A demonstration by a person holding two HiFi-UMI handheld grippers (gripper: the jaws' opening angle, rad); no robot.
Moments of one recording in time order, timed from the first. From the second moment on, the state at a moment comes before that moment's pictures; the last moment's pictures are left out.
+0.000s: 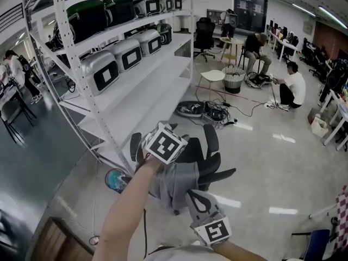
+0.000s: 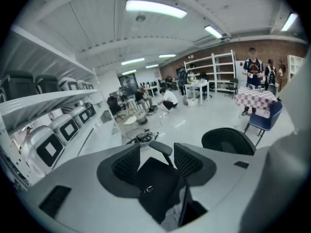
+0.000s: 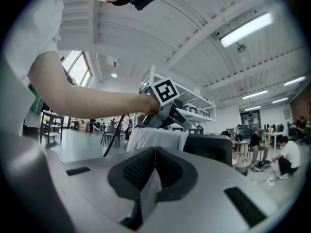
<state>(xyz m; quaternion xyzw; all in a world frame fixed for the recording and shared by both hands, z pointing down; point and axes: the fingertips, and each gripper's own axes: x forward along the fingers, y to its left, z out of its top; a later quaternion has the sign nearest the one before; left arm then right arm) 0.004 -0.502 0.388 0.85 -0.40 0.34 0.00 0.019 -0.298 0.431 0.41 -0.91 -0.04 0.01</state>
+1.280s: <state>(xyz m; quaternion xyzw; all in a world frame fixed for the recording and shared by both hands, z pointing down) -0.058 -0.254 0.425 0.85 -0.52 0.04 0.05 0.006 -0.243 0.419 0.45 -0.89 -0.01 0.02</state>
